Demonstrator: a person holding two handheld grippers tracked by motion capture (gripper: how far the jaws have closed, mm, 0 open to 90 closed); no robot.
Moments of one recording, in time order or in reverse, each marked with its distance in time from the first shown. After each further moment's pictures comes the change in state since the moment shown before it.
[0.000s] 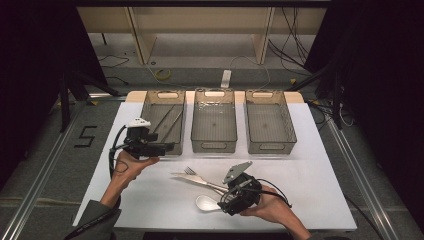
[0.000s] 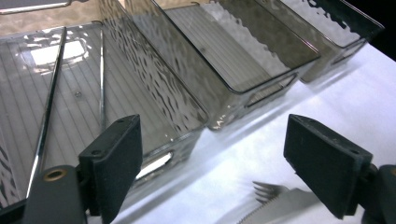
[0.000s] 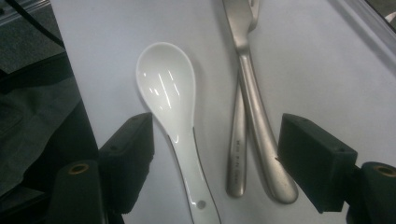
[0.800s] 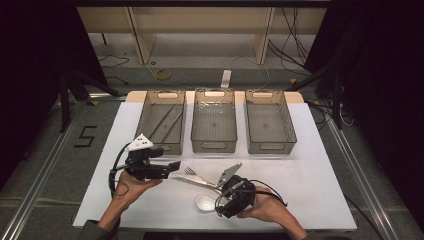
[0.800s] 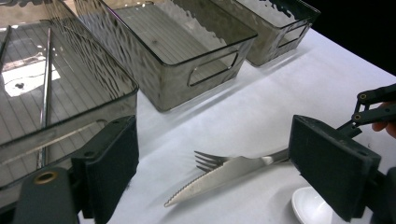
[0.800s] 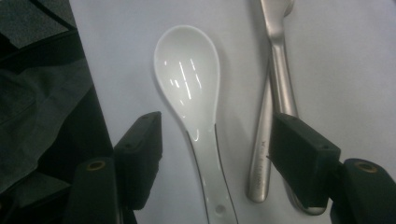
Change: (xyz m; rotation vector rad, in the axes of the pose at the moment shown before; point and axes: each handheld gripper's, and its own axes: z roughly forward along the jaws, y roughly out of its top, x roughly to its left) left arm -0.038 -0.037 -0.017 -0.045 -0.082 0.058; right arm 0.006 0.006 0.013 0.080 0.050 -0.051
